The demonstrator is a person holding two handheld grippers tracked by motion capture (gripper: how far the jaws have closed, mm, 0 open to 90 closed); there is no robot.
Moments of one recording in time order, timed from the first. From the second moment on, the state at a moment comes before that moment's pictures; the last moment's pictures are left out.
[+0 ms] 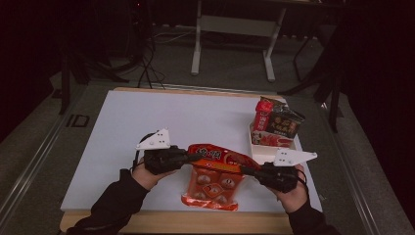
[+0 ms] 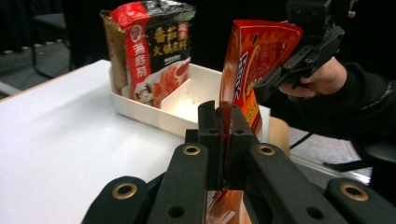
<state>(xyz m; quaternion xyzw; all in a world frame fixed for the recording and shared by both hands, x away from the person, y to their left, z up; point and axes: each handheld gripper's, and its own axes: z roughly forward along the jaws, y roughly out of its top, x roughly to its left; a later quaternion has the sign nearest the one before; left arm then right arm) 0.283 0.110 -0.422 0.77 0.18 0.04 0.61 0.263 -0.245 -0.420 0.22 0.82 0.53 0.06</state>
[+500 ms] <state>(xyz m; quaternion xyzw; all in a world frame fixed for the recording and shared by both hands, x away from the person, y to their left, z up) 0.267 0.124 -0.410 0.75 0.18 0.08 0.64 0.252 -0.237 -0.384 0.21 0.81 0.54 0.08</state>
